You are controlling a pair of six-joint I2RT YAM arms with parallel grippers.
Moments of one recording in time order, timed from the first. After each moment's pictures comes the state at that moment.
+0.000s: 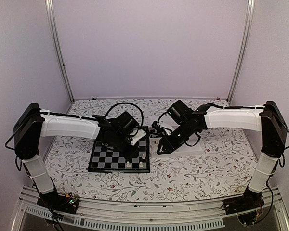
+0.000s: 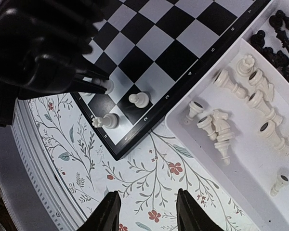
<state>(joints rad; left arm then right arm) -0.90 1.79 1.16 -0.47 0.09 -0.01 0.82 1.81 1.31 -0.60 -0.40 0.13</state>
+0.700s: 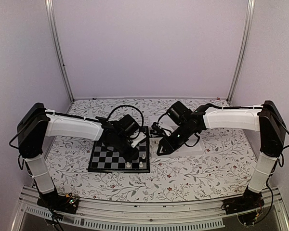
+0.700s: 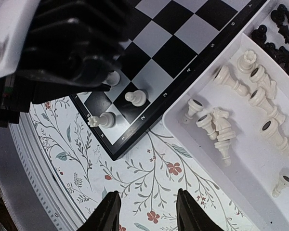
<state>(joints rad) -0.91 1.83 1.16 -0.48 0.06 -0.02 0.82 1.82 1.31 -0.61 -0.40 0.13</state>
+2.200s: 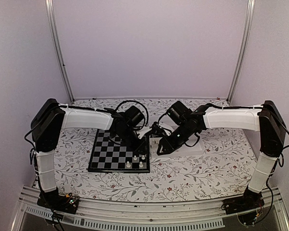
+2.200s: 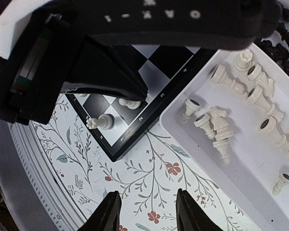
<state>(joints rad) -0.82 2.01 1.40 -0.56 0.32 -0.06 0.82 1.82 1.31 -0.60 -0.40 0.15</state>
